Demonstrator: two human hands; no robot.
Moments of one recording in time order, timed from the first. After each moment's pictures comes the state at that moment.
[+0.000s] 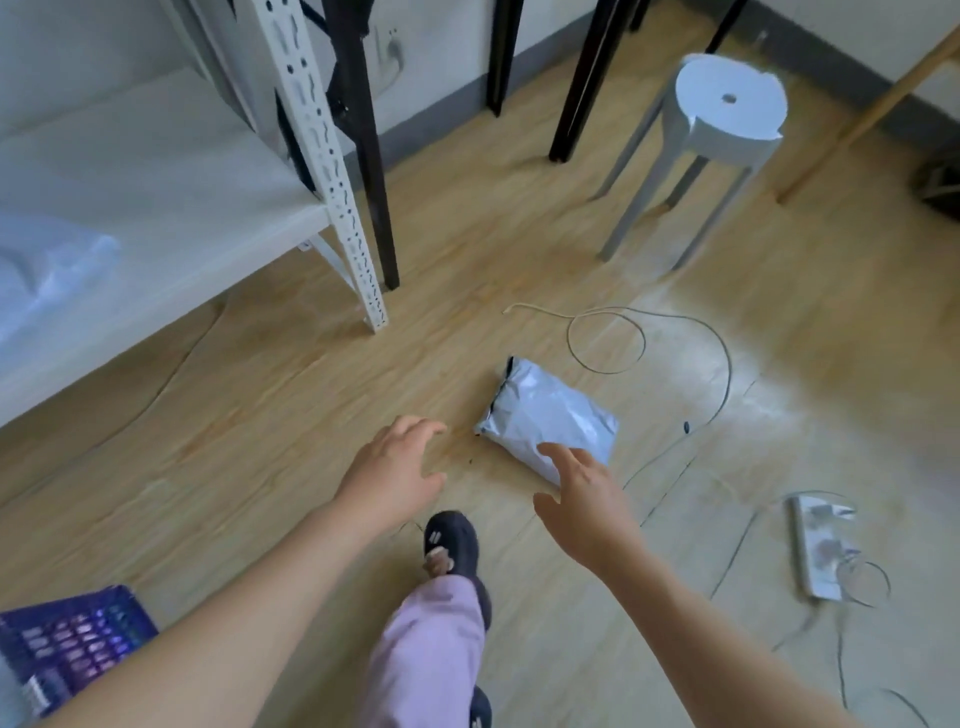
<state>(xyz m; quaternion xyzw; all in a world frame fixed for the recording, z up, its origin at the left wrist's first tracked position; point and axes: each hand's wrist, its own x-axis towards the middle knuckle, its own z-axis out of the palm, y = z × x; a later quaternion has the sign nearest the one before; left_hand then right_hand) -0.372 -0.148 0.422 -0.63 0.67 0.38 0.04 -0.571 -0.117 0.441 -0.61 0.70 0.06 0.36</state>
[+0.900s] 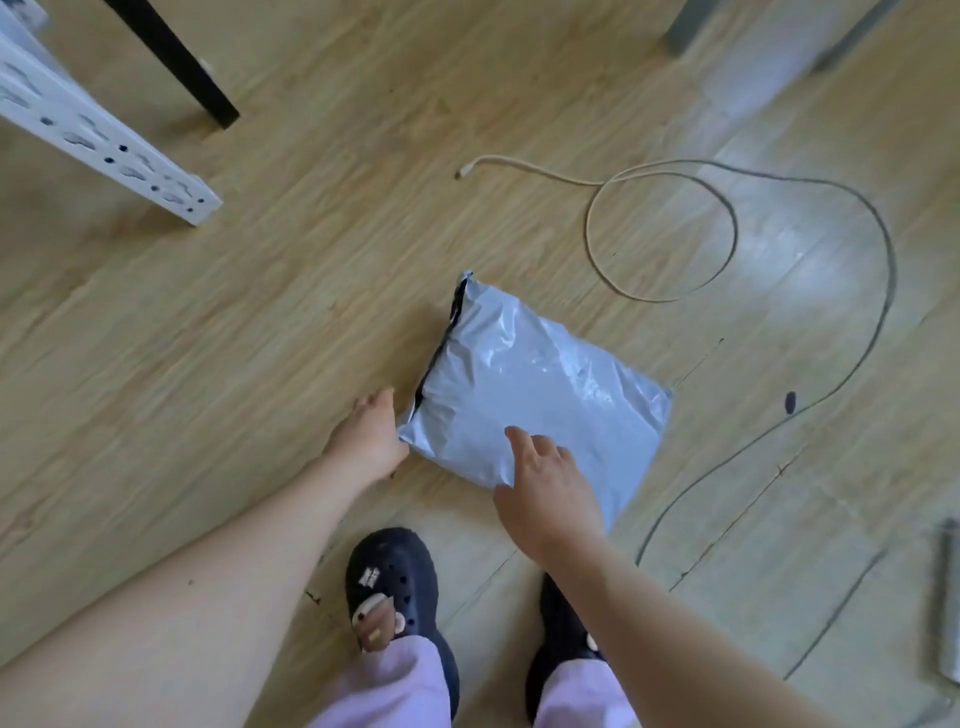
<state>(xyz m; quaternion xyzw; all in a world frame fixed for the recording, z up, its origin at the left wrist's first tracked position) -0.502 -0.331 -0.027 -0.69 0.51 0.46 0.23 -0.675 -0.282 0.023 -0.58 0.67 0.17 0.43</state>
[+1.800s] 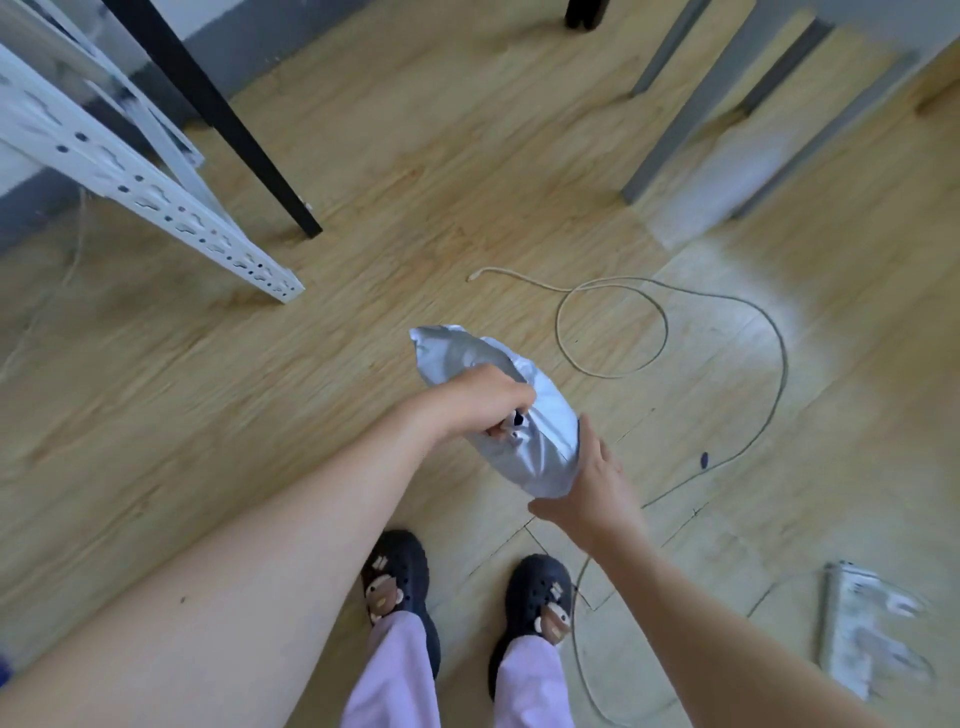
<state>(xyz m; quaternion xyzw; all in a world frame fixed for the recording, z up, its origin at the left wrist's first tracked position) -0.592 -0.419 0.236 -0.62 0.41 0.67 0.06 -0.736 -0.328 0.210 -0.54 0.73 0.10 0.42</state>
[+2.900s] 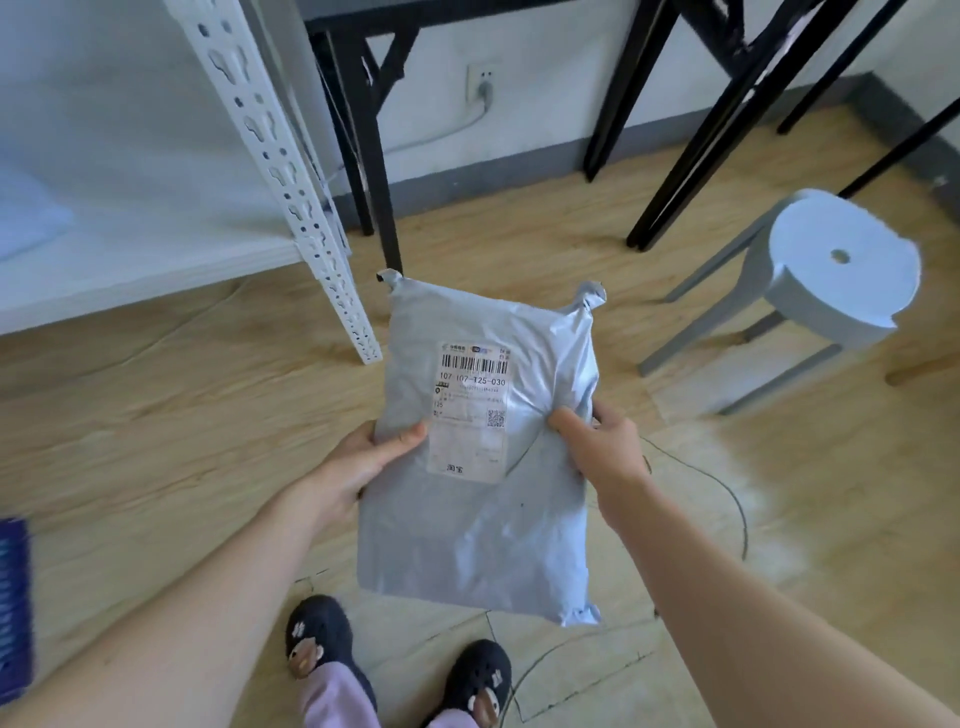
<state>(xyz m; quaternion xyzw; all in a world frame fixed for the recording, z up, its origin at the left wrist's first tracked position) -0.495 -0.324 0.387 -0.67 0.14 0.64 -0.36 -0.702 -0.416 0.413 -0.44 0.67 -0.20 0.57</state>
